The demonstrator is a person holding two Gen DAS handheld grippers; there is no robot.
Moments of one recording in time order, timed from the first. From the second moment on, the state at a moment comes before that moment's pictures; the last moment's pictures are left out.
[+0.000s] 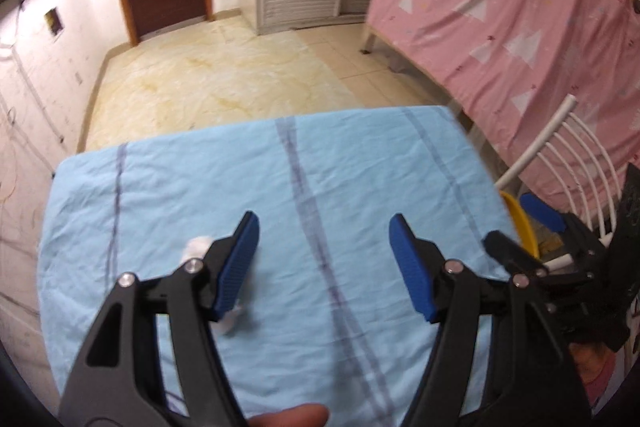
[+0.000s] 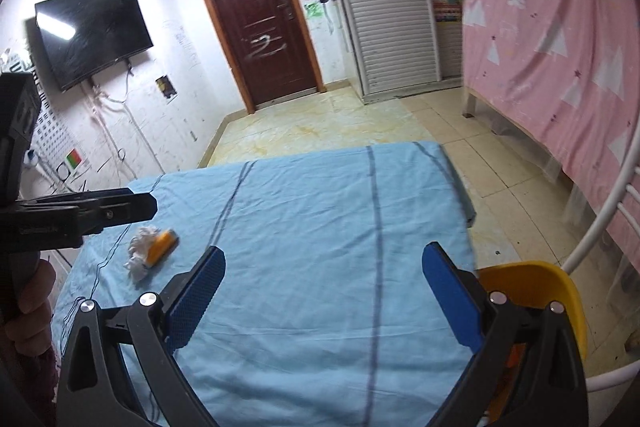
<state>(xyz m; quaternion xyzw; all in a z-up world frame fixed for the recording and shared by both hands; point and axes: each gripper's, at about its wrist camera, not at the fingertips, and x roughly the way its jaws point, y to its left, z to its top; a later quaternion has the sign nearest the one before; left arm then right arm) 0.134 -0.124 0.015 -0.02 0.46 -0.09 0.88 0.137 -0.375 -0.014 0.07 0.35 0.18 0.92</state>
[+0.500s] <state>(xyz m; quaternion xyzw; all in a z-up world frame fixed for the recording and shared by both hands) 0.125 -0.047 -0.022 -0.05 0.50 -0.04 0.87 0.141 -0.302 -0.015 0.02 0.37 0.22 0.90</state>
